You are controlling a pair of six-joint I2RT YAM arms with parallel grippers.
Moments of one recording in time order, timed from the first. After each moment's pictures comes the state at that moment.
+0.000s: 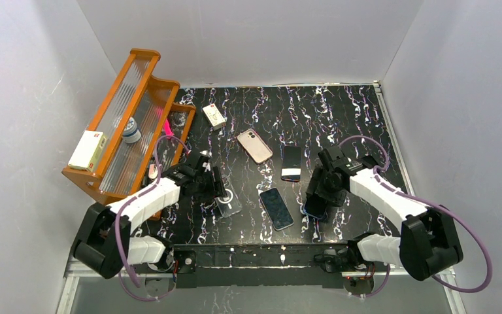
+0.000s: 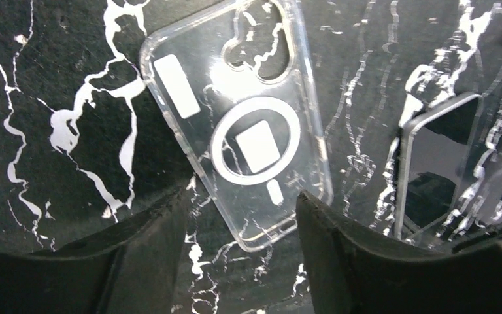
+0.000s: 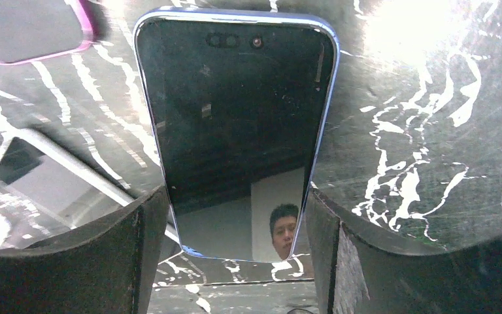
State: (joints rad) left arm -0.50 1.28 0.63 -0.43 0.11 -0.68; right arm 0.44 1.24 0.71 -0.77 0.05 0.78
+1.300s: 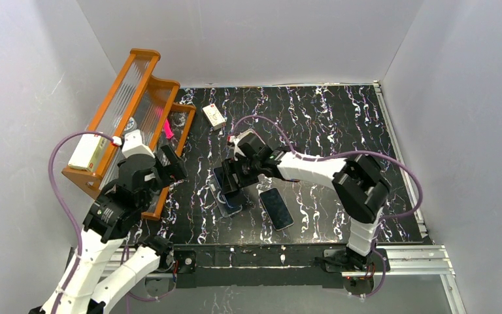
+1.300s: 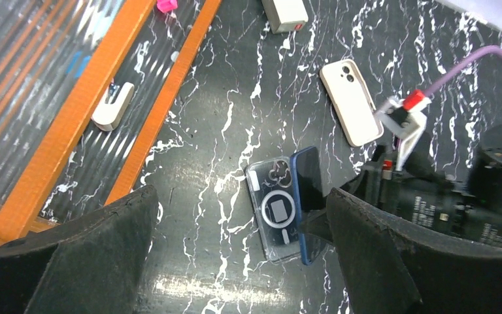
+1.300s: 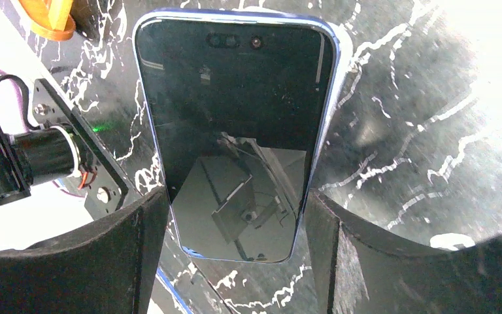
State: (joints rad) left arm -0.50 0.65 1.04 -0.93 -0.45 -0.60; right arm 0.93 1.82 1.22 -0.25 -0.36 0.51
